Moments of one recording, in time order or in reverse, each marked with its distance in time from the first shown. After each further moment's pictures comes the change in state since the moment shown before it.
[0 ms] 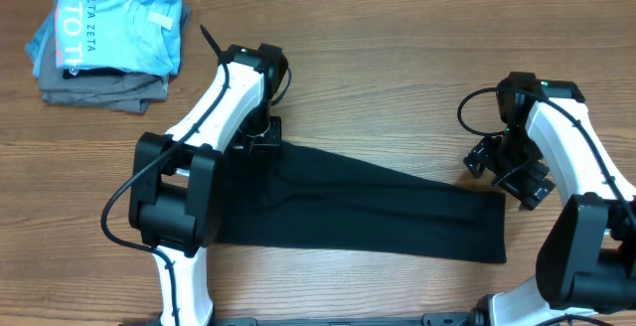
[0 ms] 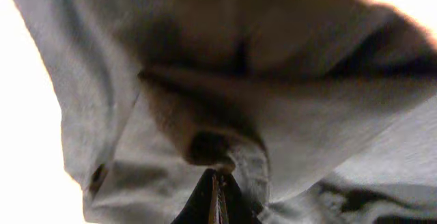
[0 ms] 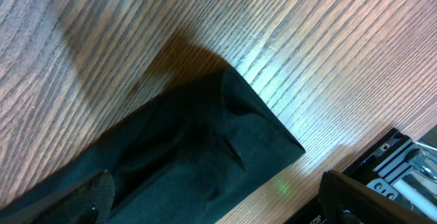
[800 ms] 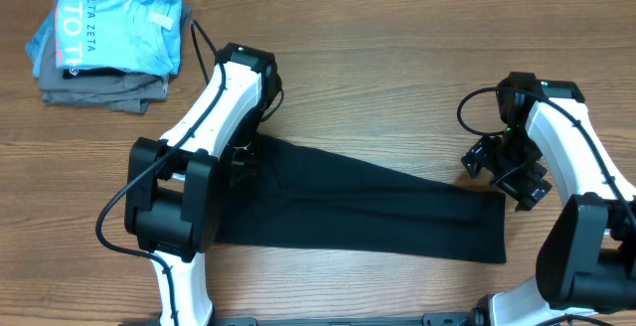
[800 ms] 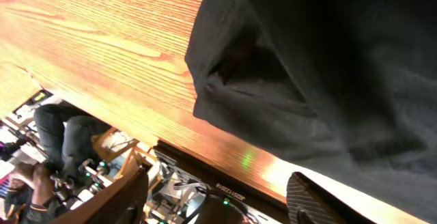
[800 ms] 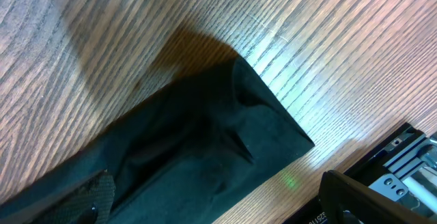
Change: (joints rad) left arm 0.001 -0.032 0.000 -0.339 -0.229 -0.153; right arm 0.000 0.000 0.000 -0.002 -0.037 0.000
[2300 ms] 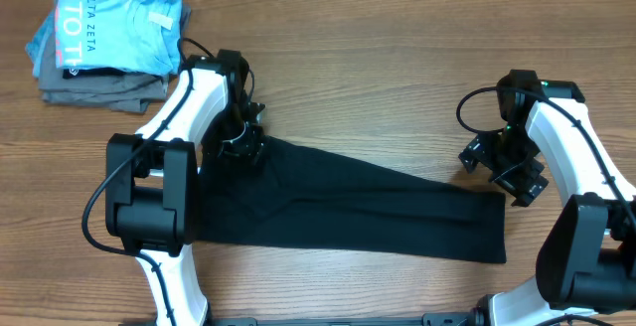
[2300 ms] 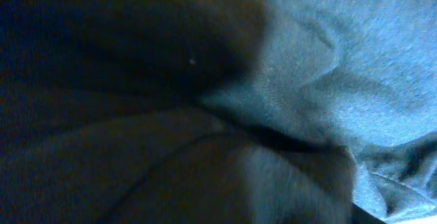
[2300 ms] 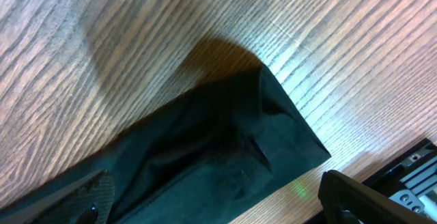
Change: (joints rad) left arm 0.151 -0.001 -0.138 0.478 0.407 0.670; right arm 0.000 0.000 0.000 0.043 -0.031 -0.040
